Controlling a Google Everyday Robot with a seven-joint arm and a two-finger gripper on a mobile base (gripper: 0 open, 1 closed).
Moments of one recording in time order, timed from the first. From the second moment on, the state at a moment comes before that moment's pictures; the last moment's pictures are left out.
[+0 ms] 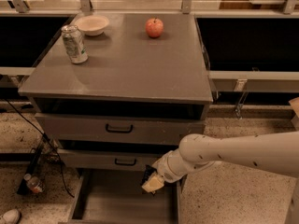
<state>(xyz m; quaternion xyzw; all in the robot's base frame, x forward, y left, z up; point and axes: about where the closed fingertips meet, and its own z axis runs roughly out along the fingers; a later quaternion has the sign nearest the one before) 0.465 -0.015 0.503 -0.51 0.81 0.22 0.20</state>
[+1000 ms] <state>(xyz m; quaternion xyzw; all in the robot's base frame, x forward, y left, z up) 0.476 0.003 0.420 -0.49 0.83 0.21 0.17</state>
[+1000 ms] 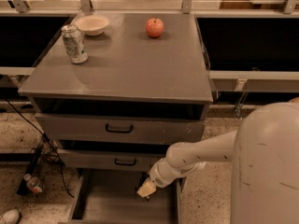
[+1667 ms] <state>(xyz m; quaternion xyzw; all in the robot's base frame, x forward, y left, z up) 0.475 0.001 0.403 -0.47 0.84 0.20 0.19</state>
